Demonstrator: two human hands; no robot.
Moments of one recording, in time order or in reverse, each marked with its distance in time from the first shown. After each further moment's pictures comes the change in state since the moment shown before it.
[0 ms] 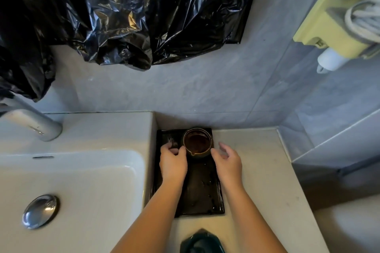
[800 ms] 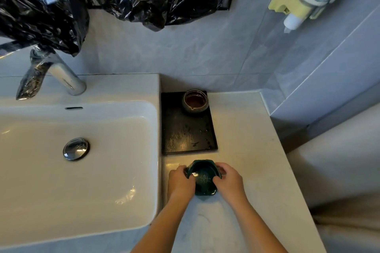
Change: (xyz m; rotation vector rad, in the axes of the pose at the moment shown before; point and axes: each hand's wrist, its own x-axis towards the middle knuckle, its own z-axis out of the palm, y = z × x) left_hand -0.146 -0.110 -0.075 0.482 -0.306 -0.043; right_hand -0.188 0.053 -0.061 -0.355 -0.216 0.145
